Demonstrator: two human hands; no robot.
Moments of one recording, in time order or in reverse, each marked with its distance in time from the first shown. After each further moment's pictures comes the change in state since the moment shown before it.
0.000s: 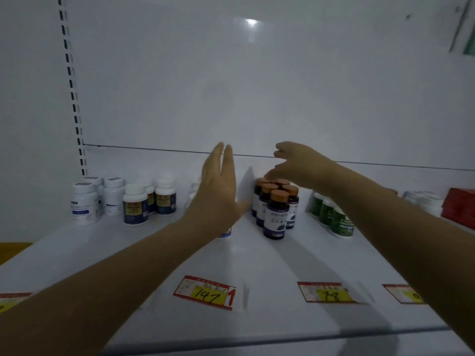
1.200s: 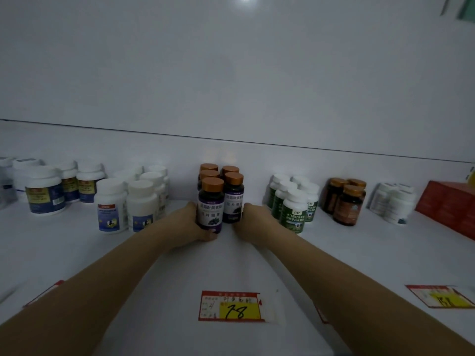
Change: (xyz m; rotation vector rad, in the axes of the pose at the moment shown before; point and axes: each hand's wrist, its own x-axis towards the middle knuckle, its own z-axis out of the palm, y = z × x) left_hand 0.023 0.027 0.125 -0.237 -0.639 -0.574; right_hand 0.030 0.154 0.076 -0.381 -0.283 0.067
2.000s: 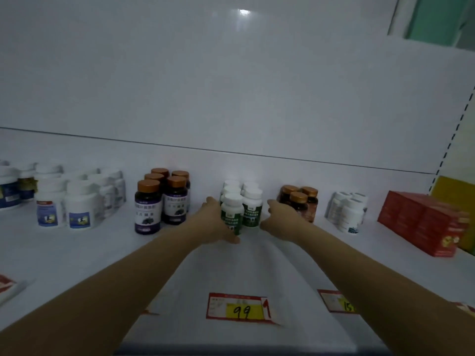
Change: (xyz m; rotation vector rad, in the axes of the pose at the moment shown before) left_hand -0.017 0.148 0.095 -0.002 0.092 0.000; right_hand -0.060 0.161 -0.066 0.198 0.090 0.003
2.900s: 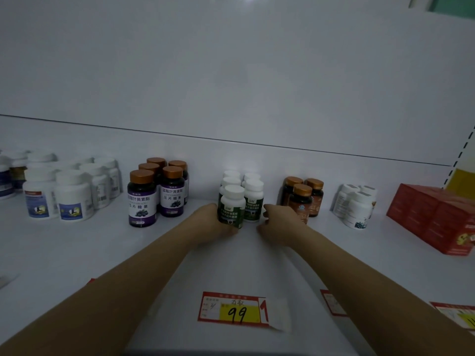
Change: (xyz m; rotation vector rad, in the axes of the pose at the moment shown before) left_hand 0.027 -0.018 0.023 0.008 -0.001 0.042; right_hand 0.037 0.031 0.033 -0.114 -0.006 -0.032
